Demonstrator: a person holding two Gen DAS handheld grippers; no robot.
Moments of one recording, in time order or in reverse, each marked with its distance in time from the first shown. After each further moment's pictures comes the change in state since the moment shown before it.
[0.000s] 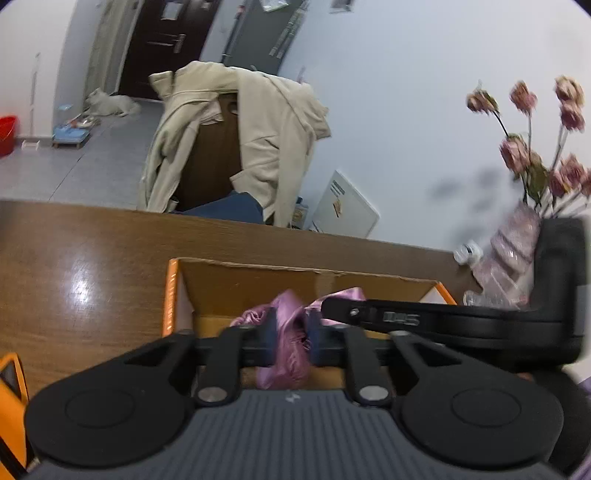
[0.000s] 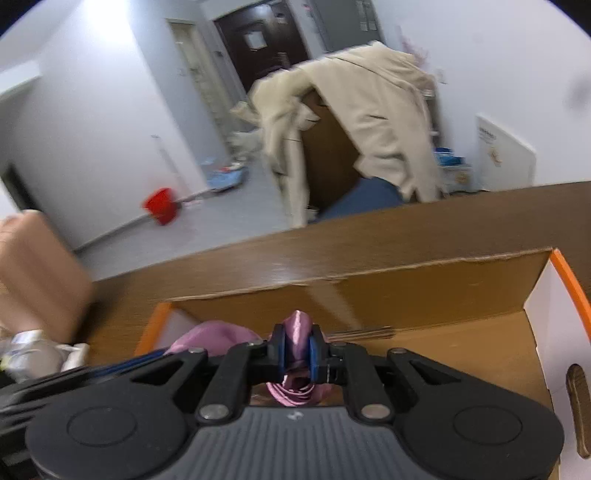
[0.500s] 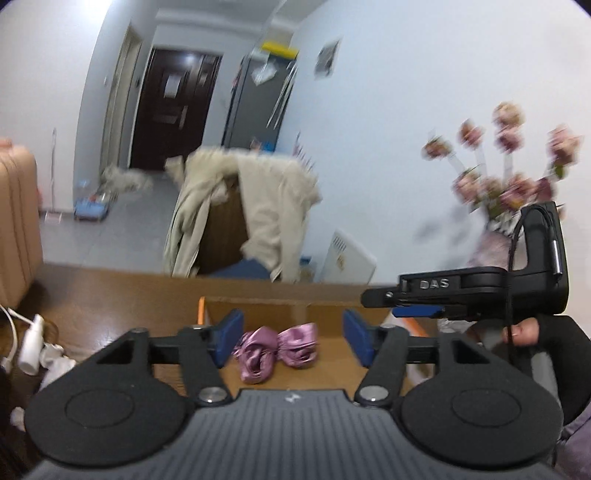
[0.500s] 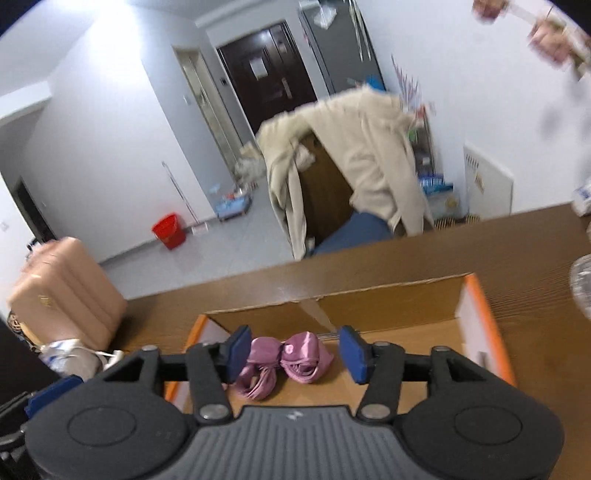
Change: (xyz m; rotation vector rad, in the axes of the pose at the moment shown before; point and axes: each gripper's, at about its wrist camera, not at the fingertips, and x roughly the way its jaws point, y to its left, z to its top) left arm -0.169 -0.078 -0.038 0.139 -0.230 0.068; right arm -0.154 -0.005 -0.007 -0.017 -0.113 0.042
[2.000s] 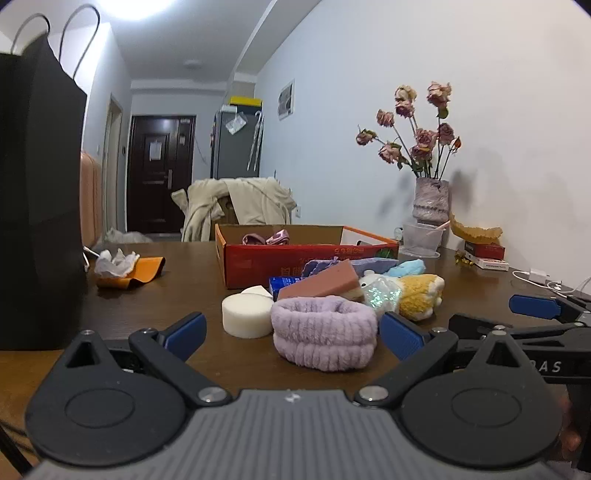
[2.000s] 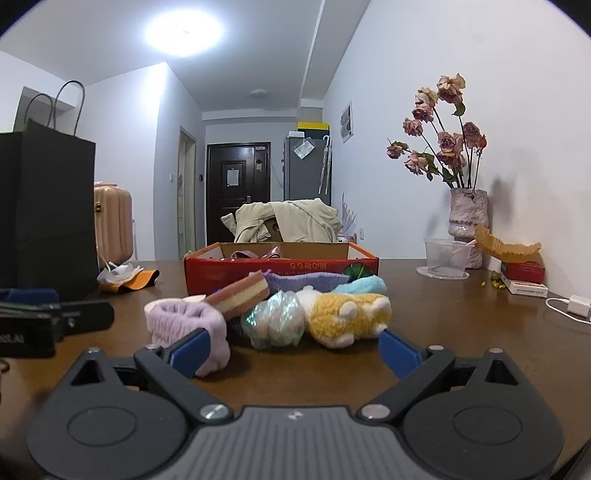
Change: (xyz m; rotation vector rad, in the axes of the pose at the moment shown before) left arm -0.210 -0.024 -0.248 0.169 -0.146 -0.001; right arm -0.236 0.072 -0.391 -0.235 -0.451 -0.283
